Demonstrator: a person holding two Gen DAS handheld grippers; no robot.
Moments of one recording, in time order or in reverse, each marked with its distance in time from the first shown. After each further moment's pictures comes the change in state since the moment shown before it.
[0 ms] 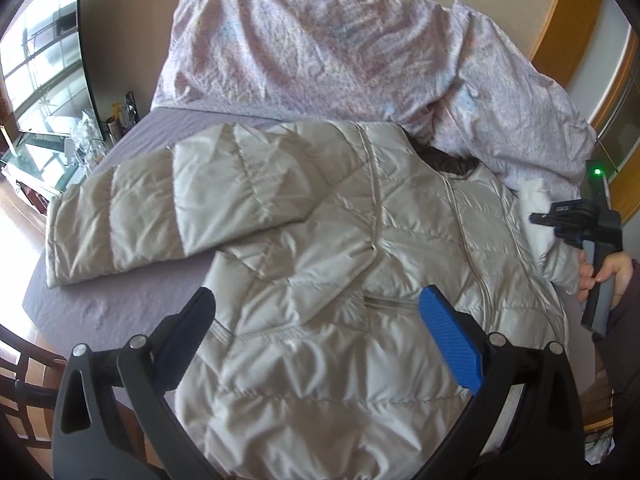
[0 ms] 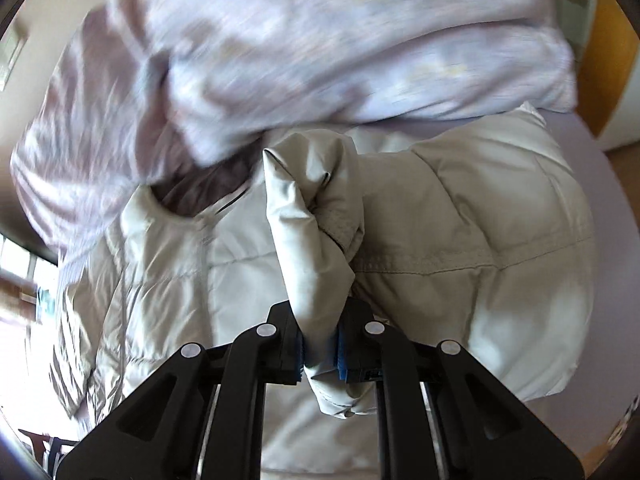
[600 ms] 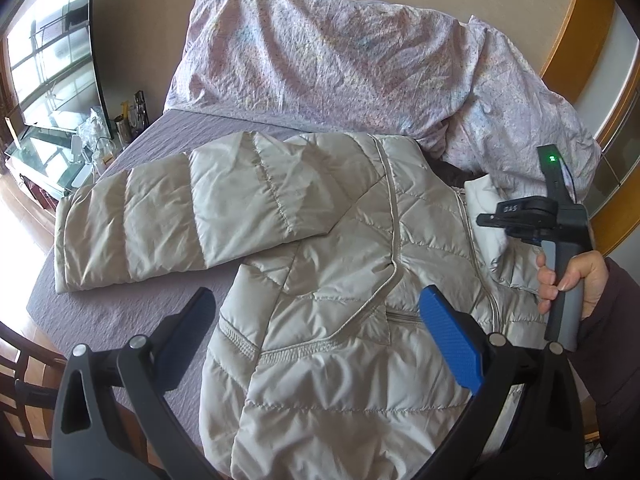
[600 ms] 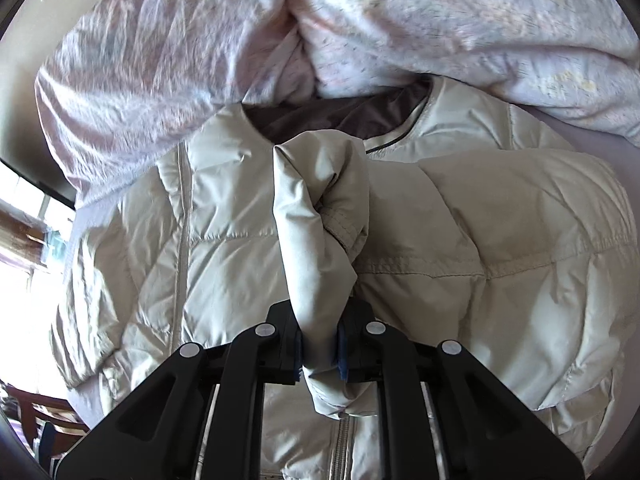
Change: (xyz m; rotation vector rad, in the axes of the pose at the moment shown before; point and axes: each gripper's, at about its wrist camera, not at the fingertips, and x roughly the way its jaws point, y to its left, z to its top) left arm -0.001 0.021 0.010 -0.022 -0.014 -0.002; right arm 0.041 0.107 -0.022 -0.154 0.097 0.036
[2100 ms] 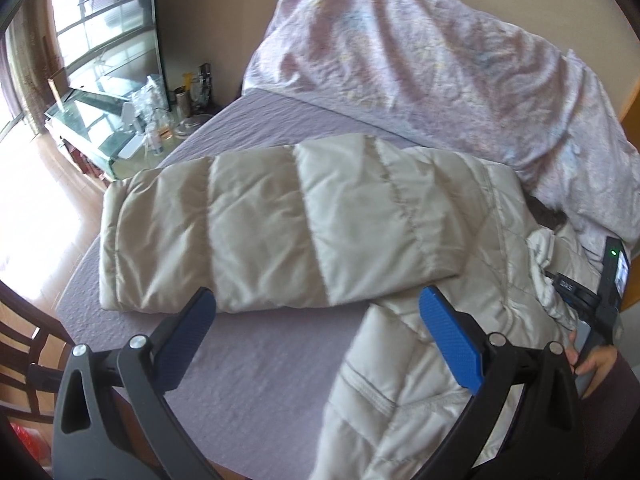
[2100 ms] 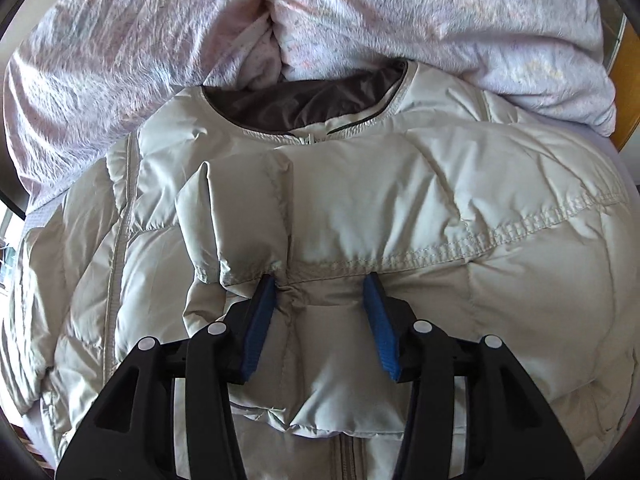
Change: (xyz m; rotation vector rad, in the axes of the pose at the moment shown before) left arm 0.038 0.111 0.028 -0.148 0.047 0.163; right arm 0.052 0.004 -0.040 0.037 -0.167 -0.166
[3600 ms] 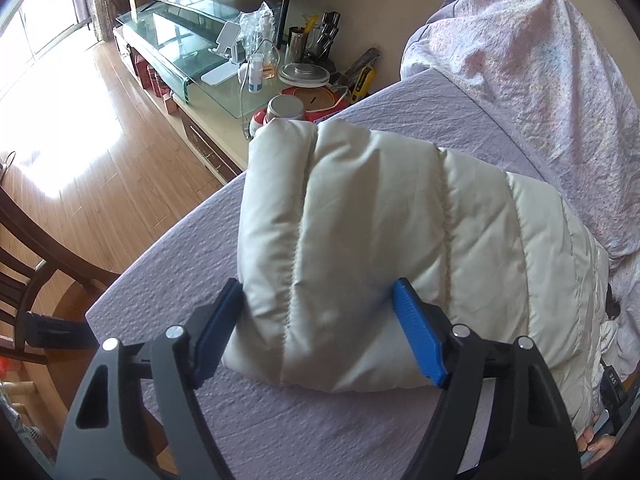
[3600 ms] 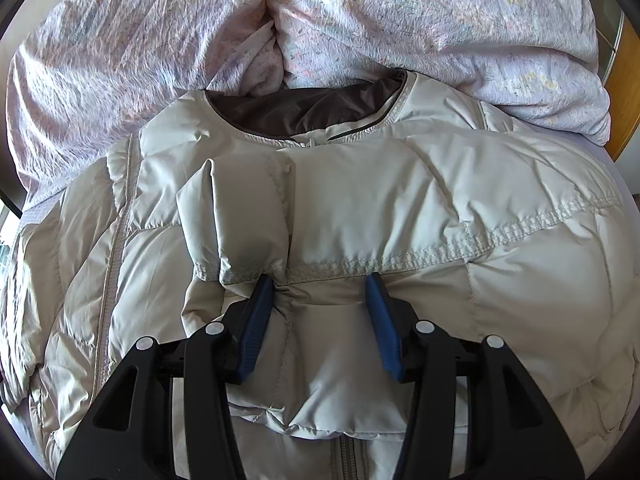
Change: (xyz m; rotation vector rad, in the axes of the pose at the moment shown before) left arm 0.063 0.169 0.007 -0.321 0.097 0.112; right arm -0.003 0.000 -0.005 -0.011 -0.037 -0.006
